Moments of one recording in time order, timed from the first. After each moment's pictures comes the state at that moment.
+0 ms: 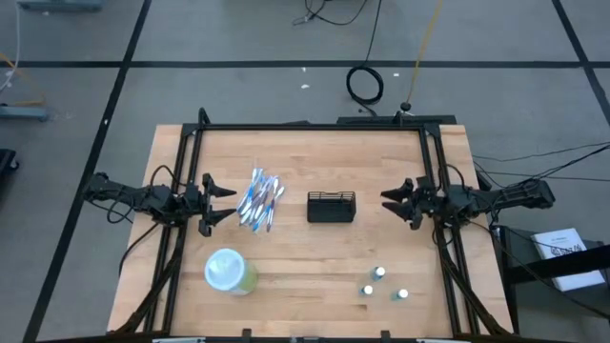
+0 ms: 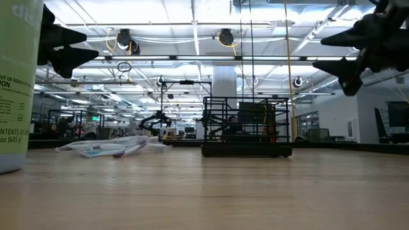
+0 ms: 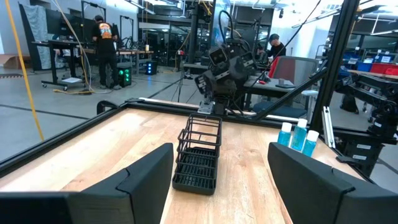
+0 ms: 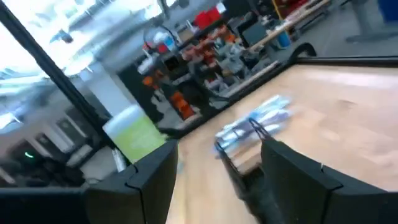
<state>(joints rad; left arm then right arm) -0.30 0.01 0.02 0.06 -0.37 -0.08 0.17 0.11 0.01 0.16 0.27 0.58</state>
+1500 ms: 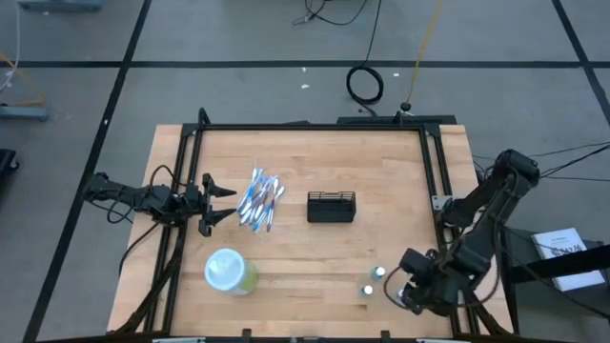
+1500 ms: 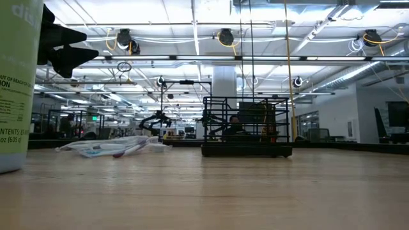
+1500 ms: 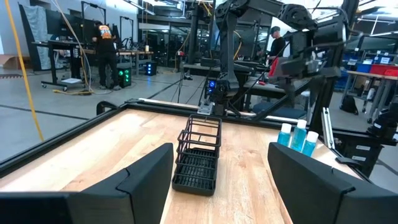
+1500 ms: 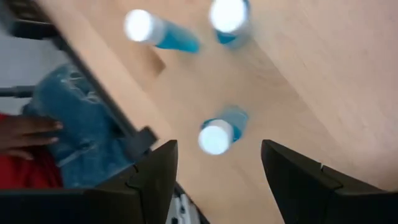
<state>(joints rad) -0.30 0.01 0.02 0.07 -0.37 -0.08 0.94 1.37 1.09 -0.95 0.09 1.66</state>
